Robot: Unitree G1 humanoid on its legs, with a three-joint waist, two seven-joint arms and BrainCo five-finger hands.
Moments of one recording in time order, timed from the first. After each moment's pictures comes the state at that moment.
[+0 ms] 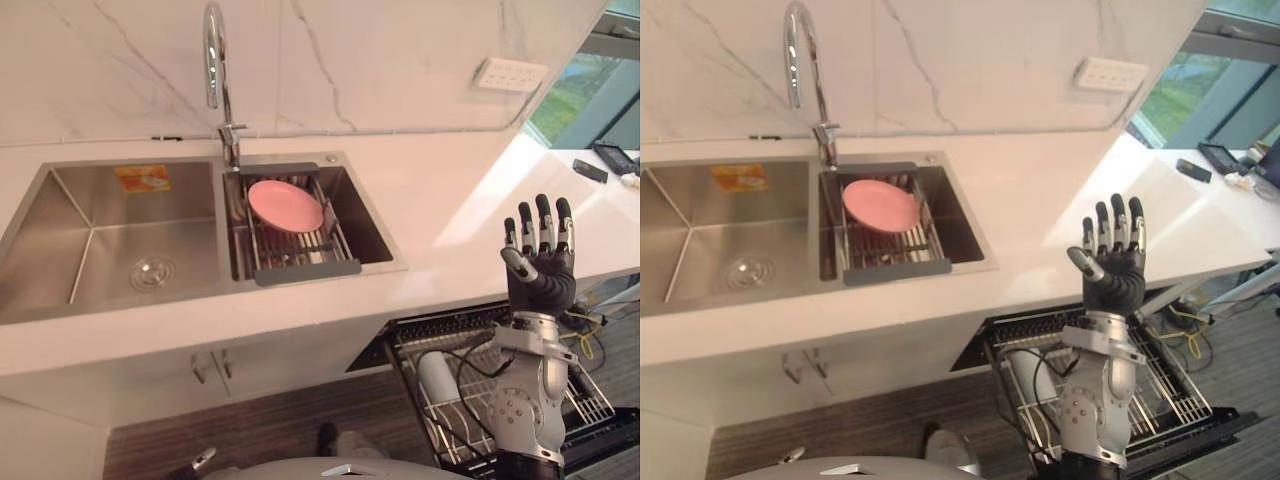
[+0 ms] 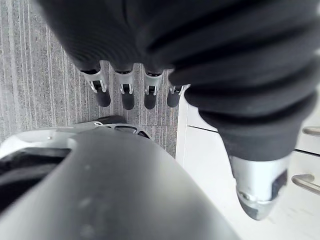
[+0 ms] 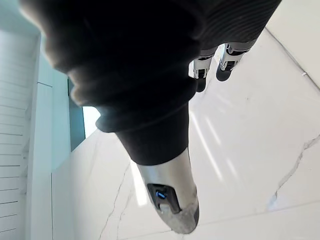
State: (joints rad) left arm 0.17 0.23 0.00 1.08 -0.27 0.18 -0.22; right arm 0.11 -0.16 -0.31 -0.26 0.77 -0.25 0.21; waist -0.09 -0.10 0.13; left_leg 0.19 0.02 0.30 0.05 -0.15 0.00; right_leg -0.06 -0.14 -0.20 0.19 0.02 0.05
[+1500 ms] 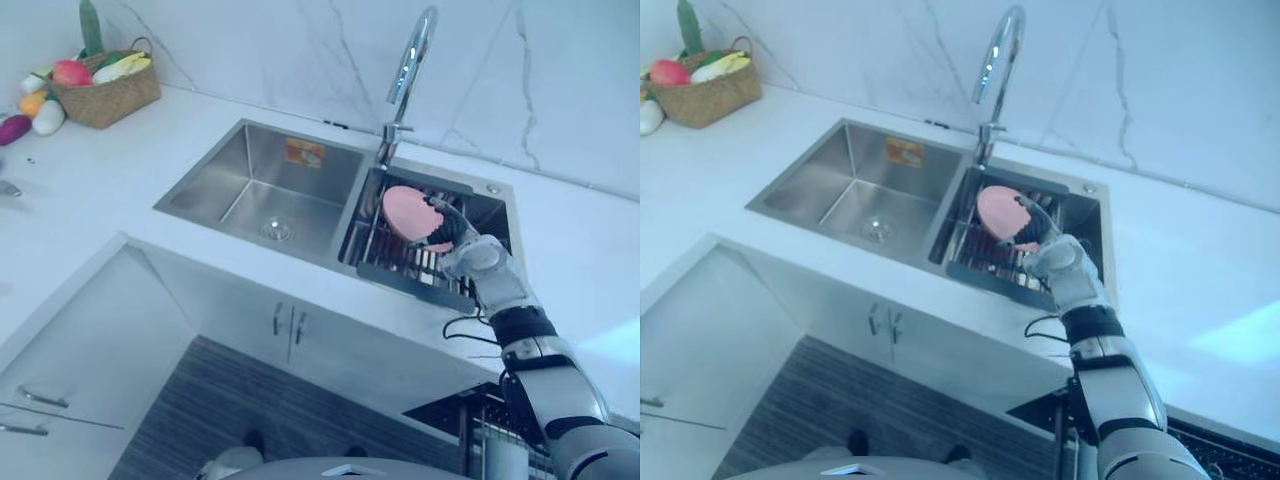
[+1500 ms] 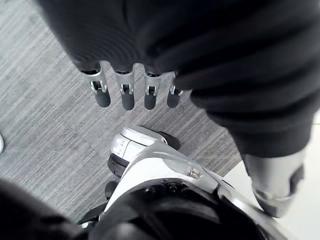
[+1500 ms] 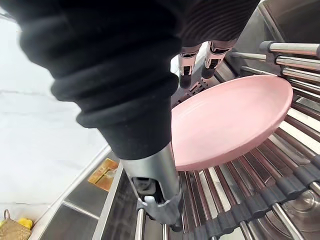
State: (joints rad) left arm 0.26 0.16 0.12 0.95 -0.33 0.38 -0.13; right arm -0.63 -0.53 0.10 0.66 -0.28 0.10 0.15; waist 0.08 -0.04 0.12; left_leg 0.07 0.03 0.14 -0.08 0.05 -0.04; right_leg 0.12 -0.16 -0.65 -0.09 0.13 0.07
